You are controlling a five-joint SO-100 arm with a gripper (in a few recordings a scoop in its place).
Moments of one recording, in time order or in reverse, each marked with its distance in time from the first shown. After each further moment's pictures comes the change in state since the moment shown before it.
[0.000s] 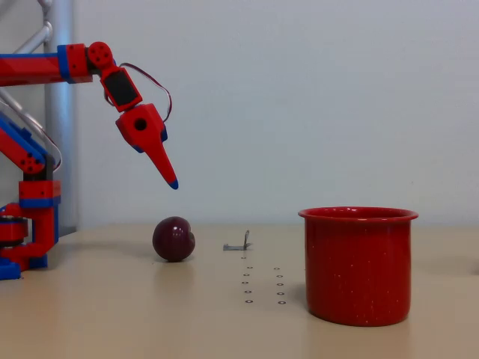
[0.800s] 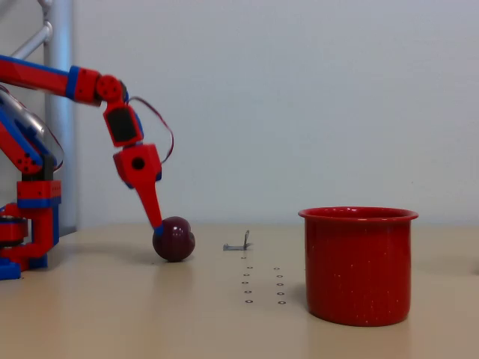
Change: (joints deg) arm 4.4 -6.8 12.5 -7.7 -6.2
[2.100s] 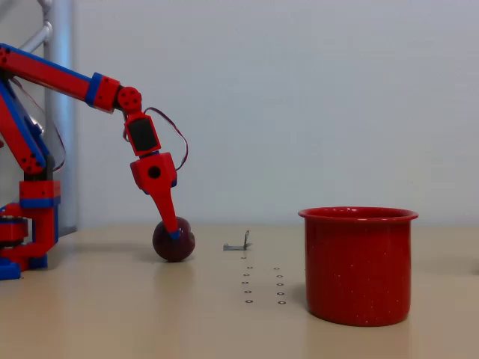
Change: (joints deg) arm -5.7 -11.2 -5.2 -6.2 7.1
